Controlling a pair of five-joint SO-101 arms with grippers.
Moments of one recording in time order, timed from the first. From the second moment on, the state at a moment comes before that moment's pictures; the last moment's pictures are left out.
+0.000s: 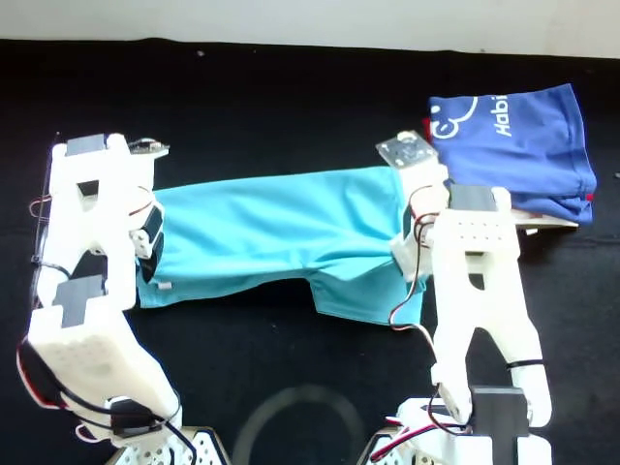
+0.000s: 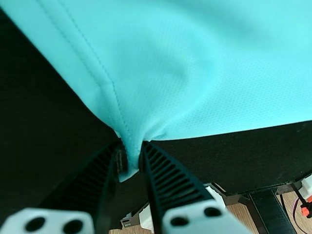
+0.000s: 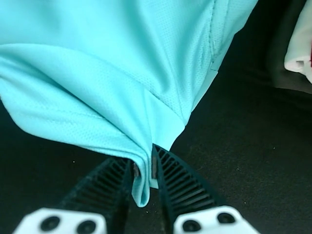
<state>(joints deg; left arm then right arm) -19.9 19.4 -0.8 91.7 -20.0 -4.4 -14.2 24.0 77.8 27.1</state>
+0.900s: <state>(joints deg) -20.0 13.1 9.5 84.1 -21.9 -6.7 -14.6 30.9 78.3 27.1</state>
